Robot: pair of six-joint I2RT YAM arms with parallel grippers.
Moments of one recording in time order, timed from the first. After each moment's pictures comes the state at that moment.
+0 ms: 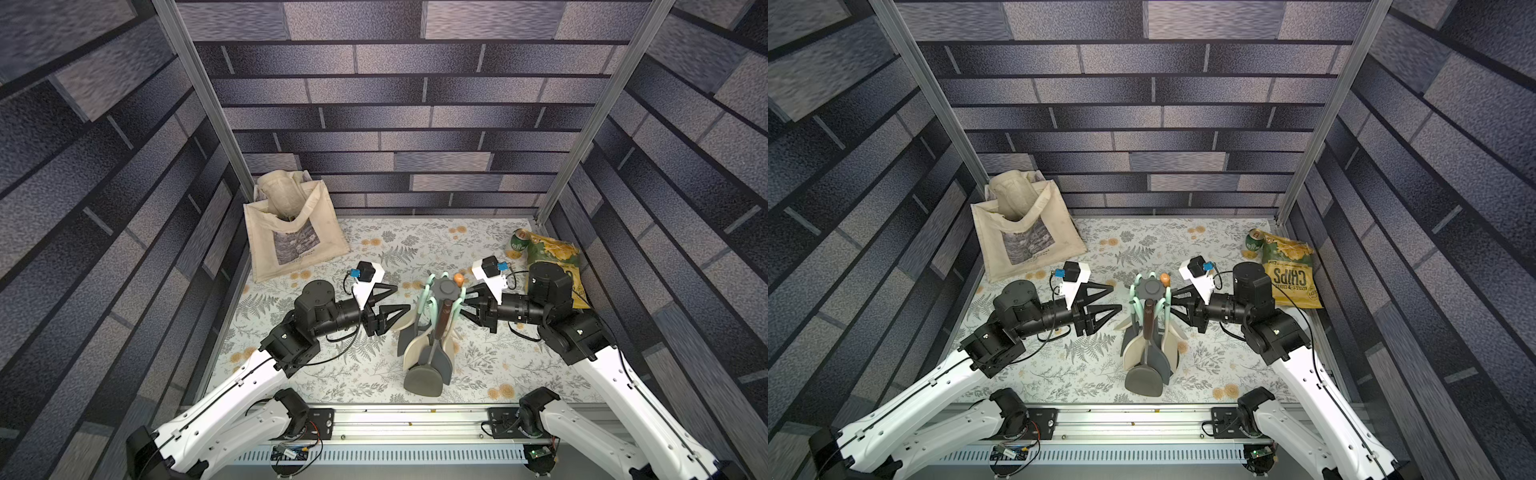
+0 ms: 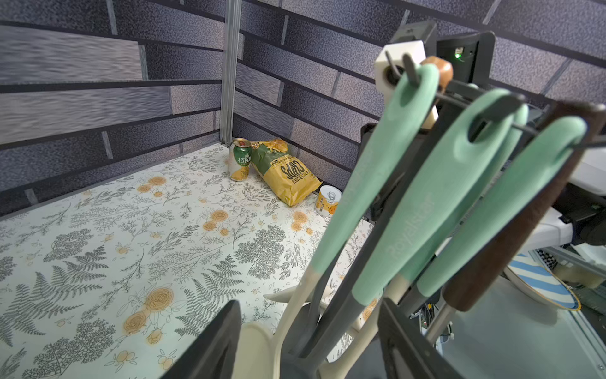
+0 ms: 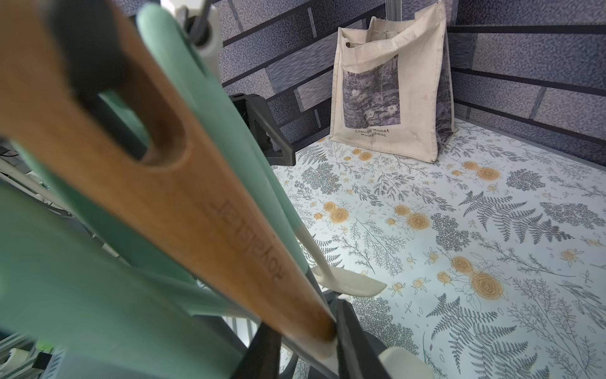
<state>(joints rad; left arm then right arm) -0.74 0.85 0.77 -0.03 0.47 -0.16 0.45 0.83 0.92 -0.48 -0.82 0.00</state>
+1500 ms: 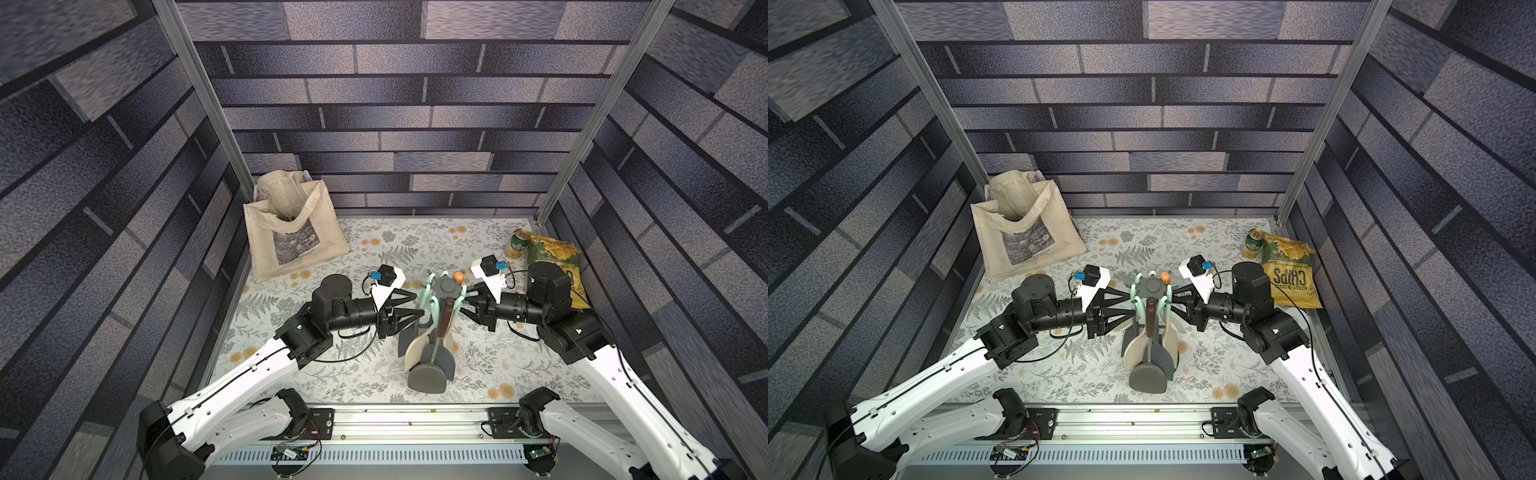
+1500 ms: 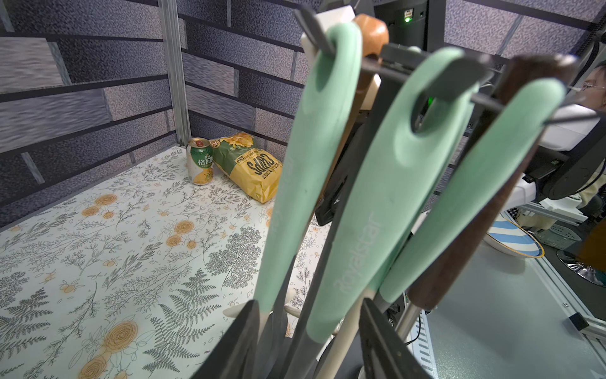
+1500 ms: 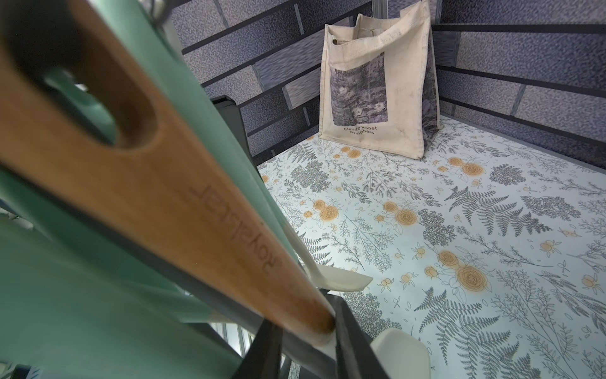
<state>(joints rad) -0.79 0.97 0.83 0.01 0.57 -0.09 0.46 0.84 0.92 -0.48 -0.78 -0.01</state>
